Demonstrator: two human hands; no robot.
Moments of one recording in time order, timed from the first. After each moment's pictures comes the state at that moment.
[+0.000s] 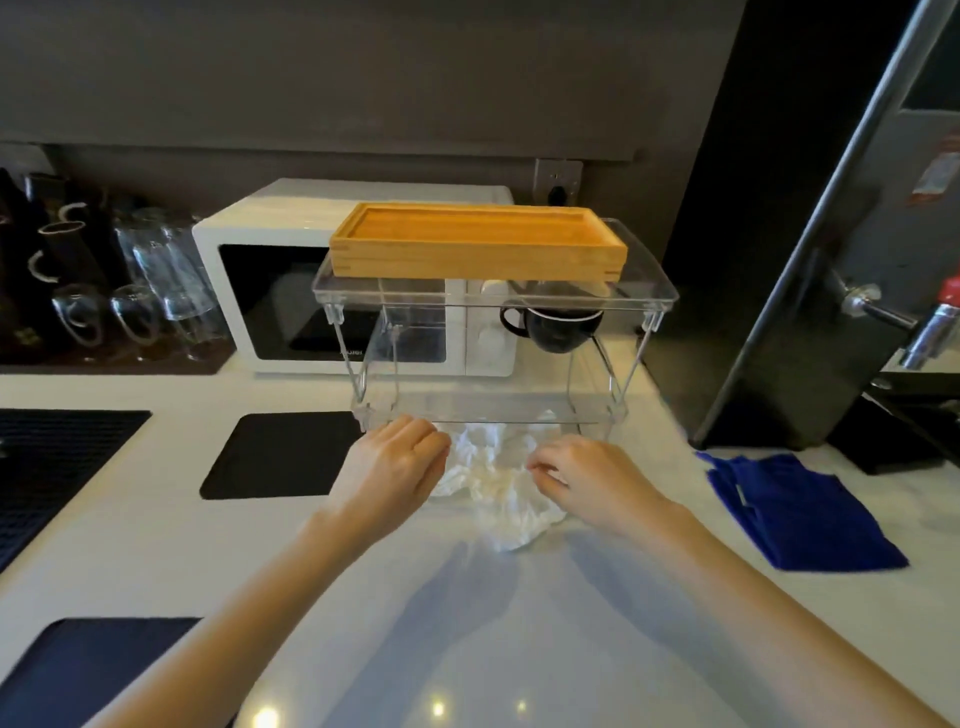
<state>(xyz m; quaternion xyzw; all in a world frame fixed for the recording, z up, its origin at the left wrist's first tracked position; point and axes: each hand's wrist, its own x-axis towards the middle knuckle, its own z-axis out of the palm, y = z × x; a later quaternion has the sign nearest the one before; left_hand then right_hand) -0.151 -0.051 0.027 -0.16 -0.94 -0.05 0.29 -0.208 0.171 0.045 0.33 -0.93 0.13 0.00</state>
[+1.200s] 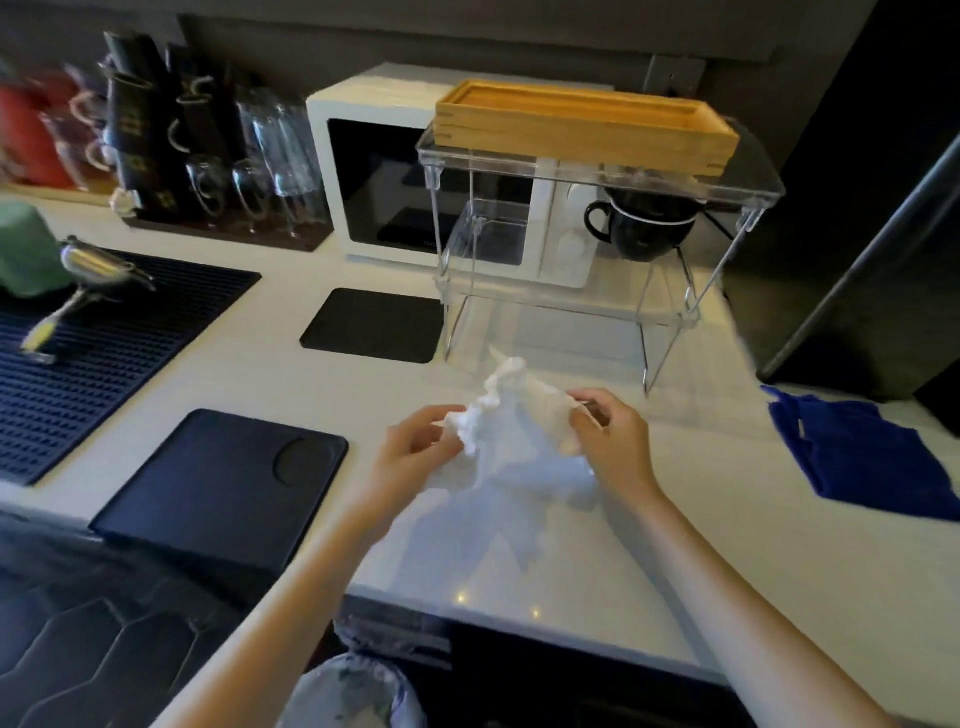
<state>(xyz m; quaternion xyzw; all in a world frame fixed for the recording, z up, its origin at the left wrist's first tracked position) -0.014 -0.014 -0.006 0.14 -0.73 -0.67 0.09 -0.149 0.158 -0.038 0.12 -0.81 0.58 -0.01</state>
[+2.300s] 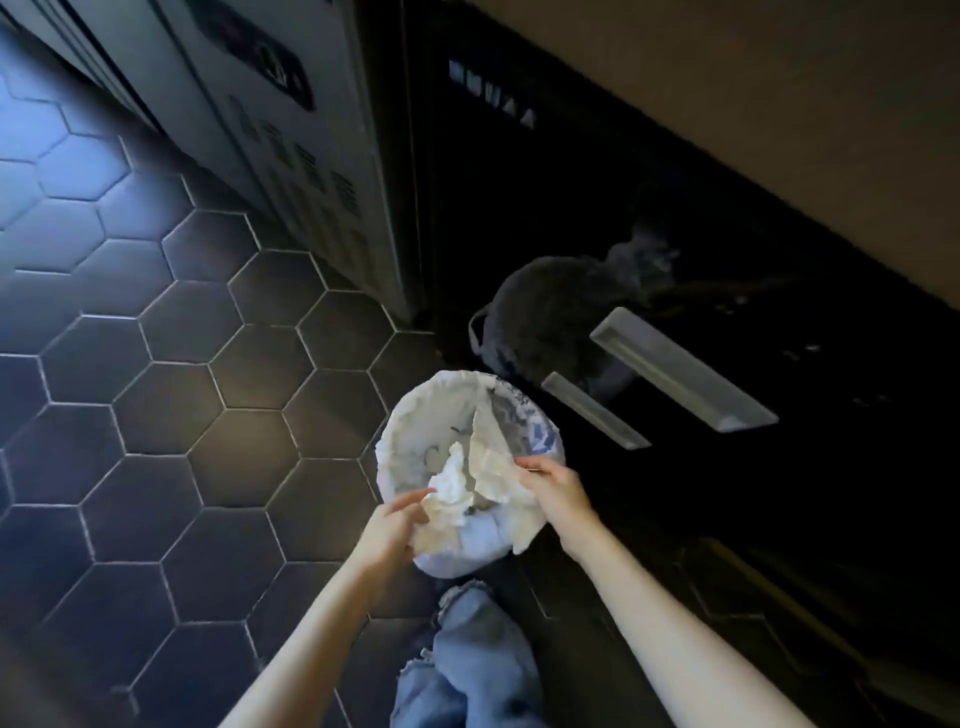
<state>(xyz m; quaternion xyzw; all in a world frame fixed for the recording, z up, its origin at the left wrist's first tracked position) 0.306 -0.060 -0.513 0.60 -0.37 -0.71 -0.02 0.137 0.030 -0.509 0.03 -0.77 0.38 -0.50</state>
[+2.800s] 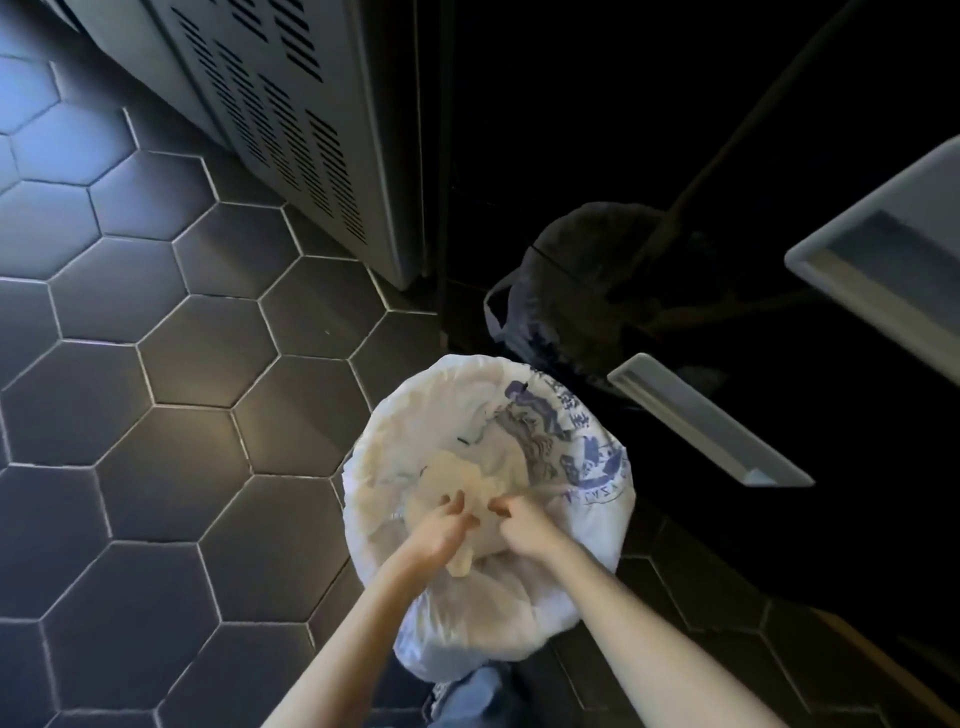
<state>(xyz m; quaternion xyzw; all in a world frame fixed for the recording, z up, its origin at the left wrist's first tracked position) 0.246 -0.076 -0.722 0.52 -0.51 -0.66 -0.16 0.145 -0.011 -0.729 0.18 -0.79 0.14 -0.57</state>
